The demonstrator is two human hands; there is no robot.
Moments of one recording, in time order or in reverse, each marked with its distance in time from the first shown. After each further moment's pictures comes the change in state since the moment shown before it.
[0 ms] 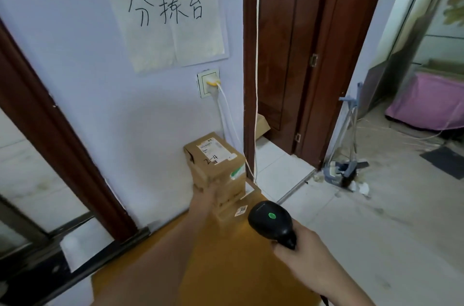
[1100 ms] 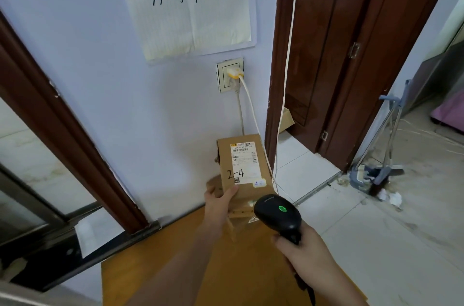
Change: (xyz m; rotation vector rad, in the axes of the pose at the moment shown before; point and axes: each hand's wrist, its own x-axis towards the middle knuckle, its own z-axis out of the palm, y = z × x) left_hand 0.046 -0.017 0.019 -0.296 0.071 -0.068; right_hand 0.096 0.010 0.009 0.104 -0.007 0.013
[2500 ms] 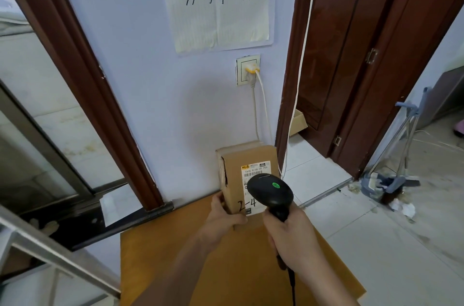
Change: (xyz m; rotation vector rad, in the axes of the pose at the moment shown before) left_hand -0.081 -0.035 -0.053 0.224 -0.261 0.109; right_hand -0.038 -0.021 0.028 0.038 0.006 -0.129
